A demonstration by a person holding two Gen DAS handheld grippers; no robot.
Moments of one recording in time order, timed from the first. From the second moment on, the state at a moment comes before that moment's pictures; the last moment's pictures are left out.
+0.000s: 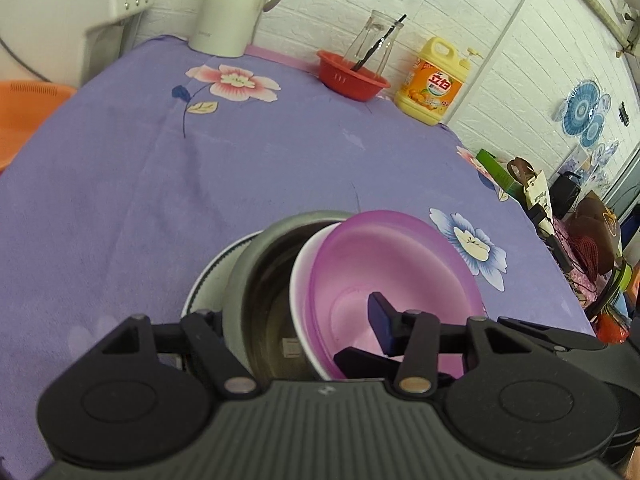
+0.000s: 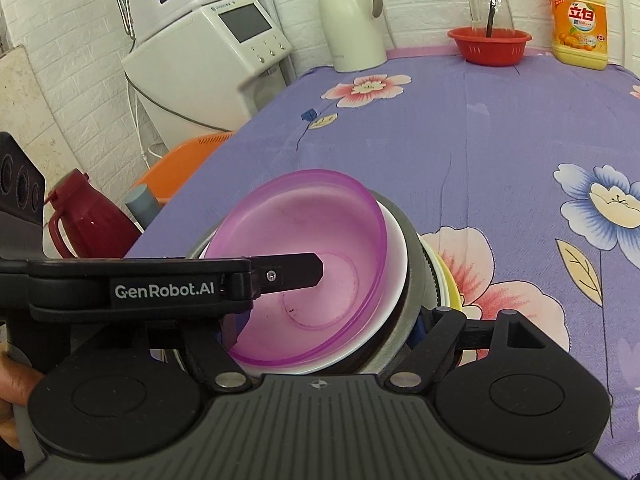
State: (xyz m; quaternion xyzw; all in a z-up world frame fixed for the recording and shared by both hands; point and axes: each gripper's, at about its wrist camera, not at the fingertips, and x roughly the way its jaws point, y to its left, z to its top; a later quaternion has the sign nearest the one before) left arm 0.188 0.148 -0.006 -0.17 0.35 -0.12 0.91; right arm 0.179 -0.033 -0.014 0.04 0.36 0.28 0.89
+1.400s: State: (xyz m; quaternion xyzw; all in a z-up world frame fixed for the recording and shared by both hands) left arm 0.176 0.153 0.047 -0.20 0.20 -0.09 0.96; right arm 0.205 -0.106 0.013 0.11 0.27 0.21 0.93
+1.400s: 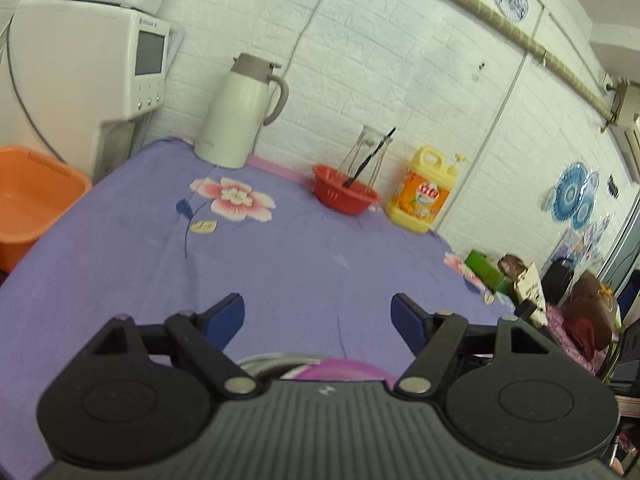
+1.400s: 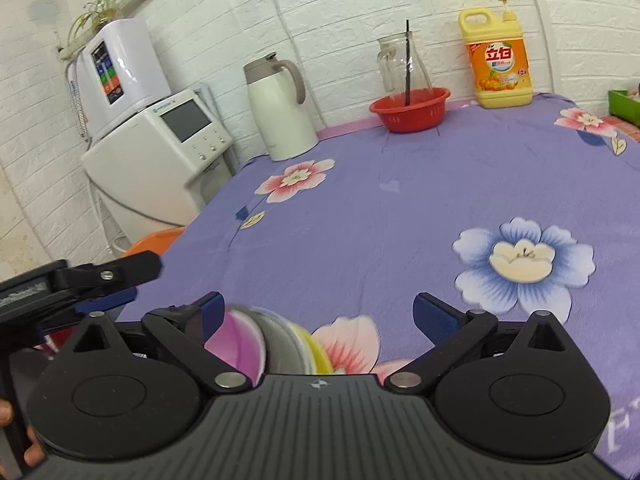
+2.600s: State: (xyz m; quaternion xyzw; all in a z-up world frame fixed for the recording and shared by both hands) left arm 0.128 0.059 0.054 -0.20 0.21 -0.05 0.96; right arm 0.203 -0.189 -0.013 0.10 0.30 0.17 0.93
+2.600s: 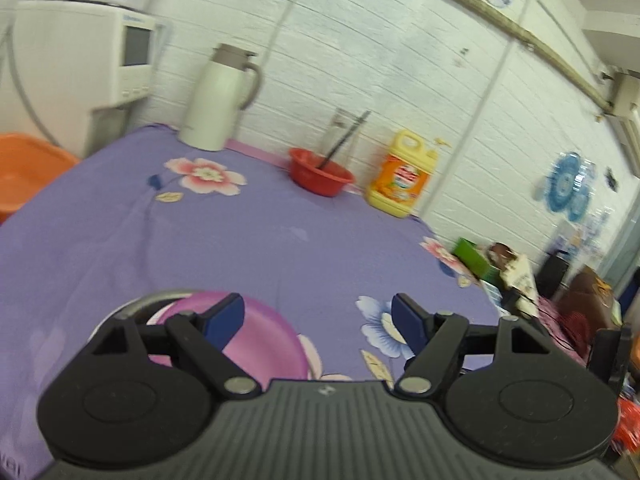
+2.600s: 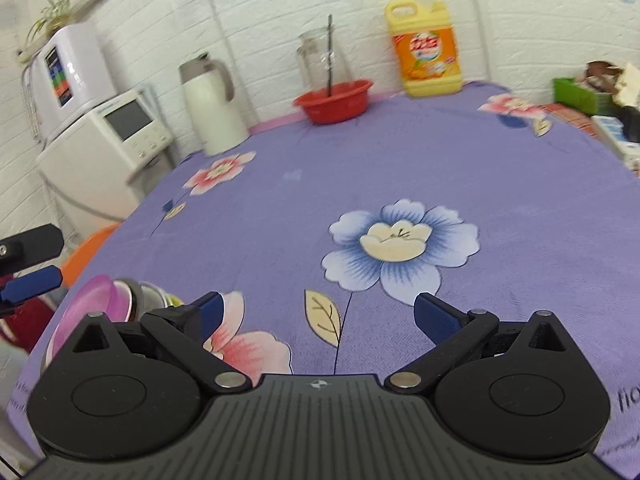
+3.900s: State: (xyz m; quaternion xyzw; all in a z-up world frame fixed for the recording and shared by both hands) left arm -0.043 0.043 0.038 -0.05 0.17 -0.01 0.98; right arm -0.013 -0.155 -0.006 0.09 0.16 0.11 0.98
